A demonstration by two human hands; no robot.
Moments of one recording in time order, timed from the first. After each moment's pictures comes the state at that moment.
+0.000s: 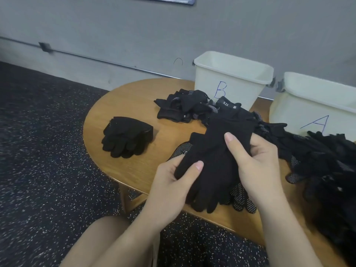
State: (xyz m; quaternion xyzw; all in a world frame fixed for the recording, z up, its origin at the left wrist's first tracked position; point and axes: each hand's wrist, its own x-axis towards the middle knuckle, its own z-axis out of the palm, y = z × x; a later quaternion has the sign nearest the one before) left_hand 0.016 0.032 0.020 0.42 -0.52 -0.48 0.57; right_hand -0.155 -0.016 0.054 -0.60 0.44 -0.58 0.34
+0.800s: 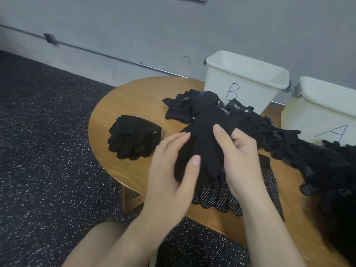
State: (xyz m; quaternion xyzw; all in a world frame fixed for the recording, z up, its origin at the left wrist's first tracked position) left_hand 0.037 0.019 0.020 0.51 -0.60 -0.17 0.59; right_hand -0.099 -0.046 0.050 -0.54 0.44 -0.57 0.44
